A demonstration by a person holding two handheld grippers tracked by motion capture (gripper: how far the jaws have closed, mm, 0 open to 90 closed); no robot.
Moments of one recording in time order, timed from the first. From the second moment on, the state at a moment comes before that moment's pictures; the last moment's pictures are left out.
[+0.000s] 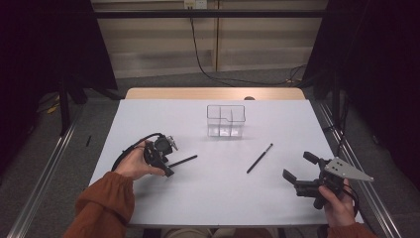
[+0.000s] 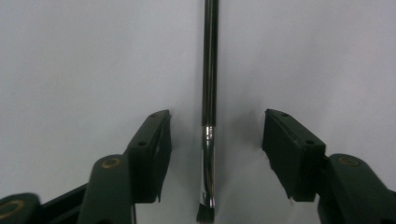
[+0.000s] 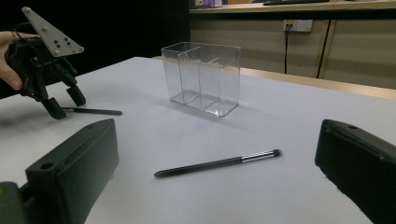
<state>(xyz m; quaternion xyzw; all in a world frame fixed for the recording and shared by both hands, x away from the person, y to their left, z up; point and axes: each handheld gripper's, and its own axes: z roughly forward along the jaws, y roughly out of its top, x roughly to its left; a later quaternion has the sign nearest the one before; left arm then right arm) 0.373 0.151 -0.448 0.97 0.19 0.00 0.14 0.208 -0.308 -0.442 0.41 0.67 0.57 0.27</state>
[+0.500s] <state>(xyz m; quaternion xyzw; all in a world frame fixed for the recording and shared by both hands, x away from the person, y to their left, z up) 0.377 0.139 -0.446 0.97 0.21 -0.01 0.09 0.206 -0.308 -0.441 0.40 0.67 0.56 0.27</state>
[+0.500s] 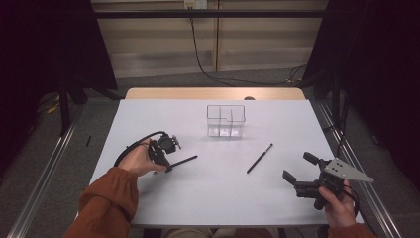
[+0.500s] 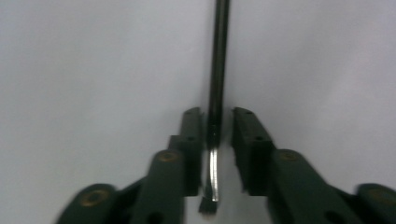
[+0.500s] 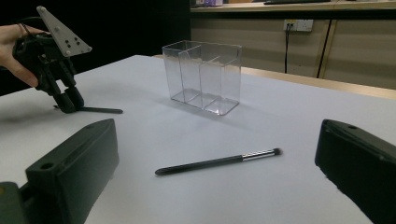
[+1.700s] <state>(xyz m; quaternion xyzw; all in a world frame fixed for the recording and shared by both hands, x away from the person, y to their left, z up) 0.383 0.164 -0.429 0.95 0.26 -0.03 0.19 0.207 -0.308 -0.442 0.41 0.67 0.56 0.27</state>
